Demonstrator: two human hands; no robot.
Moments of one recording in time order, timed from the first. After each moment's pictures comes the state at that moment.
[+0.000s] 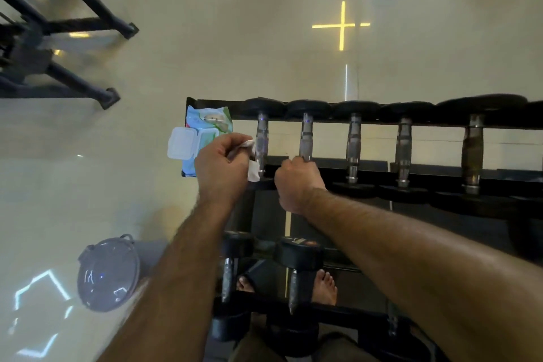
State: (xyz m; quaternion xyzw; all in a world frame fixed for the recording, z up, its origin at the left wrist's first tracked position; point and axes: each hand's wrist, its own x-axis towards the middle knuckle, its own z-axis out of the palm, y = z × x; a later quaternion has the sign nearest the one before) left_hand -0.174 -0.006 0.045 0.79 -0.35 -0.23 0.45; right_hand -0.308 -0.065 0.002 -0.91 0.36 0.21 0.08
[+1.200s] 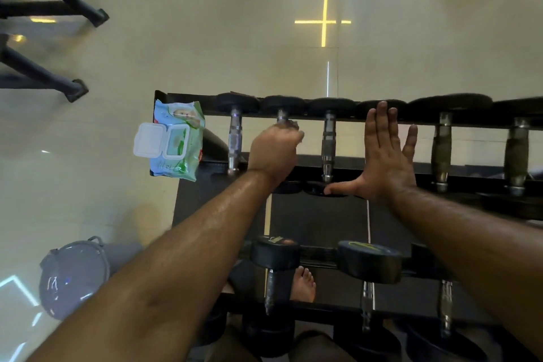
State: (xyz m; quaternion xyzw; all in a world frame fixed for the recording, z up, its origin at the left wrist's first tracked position) left_hand -0.256 -0.089 -0.015 0.69 -0.71 -0.05 0.15; right_hand -0.495 -0.131 -0.016 -0.82 0.55 0.08 0.11
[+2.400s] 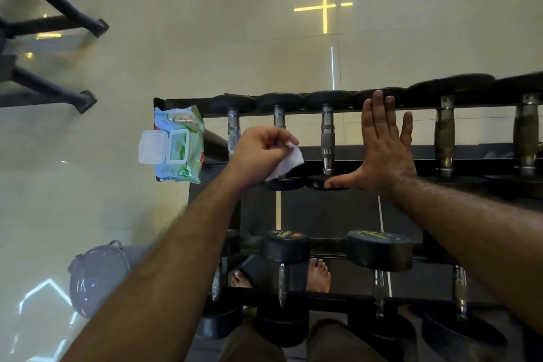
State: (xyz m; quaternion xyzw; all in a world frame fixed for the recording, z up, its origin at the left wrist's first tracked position) left_hand -0.233 -0.070 0.019 0.68 -0.47 -0.47 0.32; right_hand -0.496 -0.133 -0.016 -0.83 0.53 0.06 0.14
